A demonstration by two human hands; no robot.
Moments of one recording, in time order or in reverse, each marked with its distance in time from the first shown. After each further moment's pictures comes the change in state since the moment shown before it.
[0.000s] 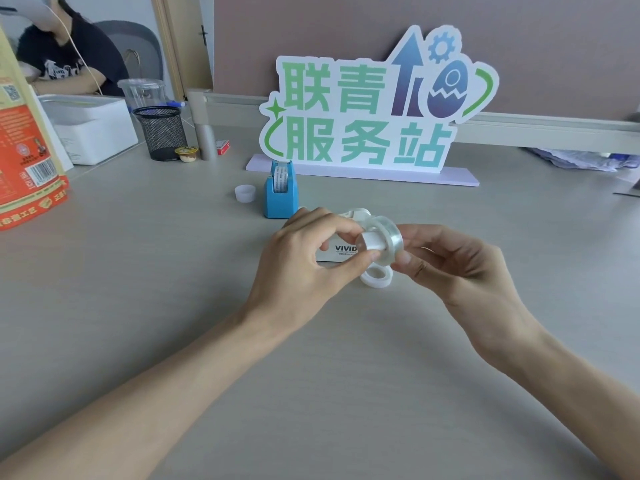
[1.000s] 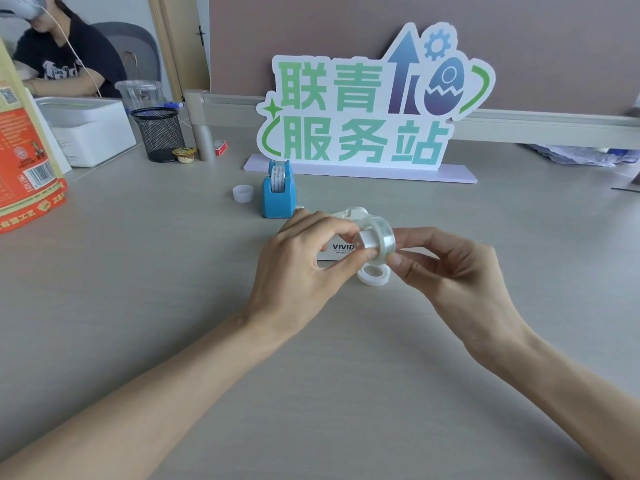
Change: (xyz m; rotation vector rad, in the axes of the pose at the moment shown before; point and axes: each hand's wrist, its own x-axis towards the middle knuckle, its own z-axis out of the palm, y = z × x) left_hand -0.002 -0.002 0.004 0.068 0.023 0.036; right_hand -0.003 0.000 0.005 -0.089 0.045 -0.016
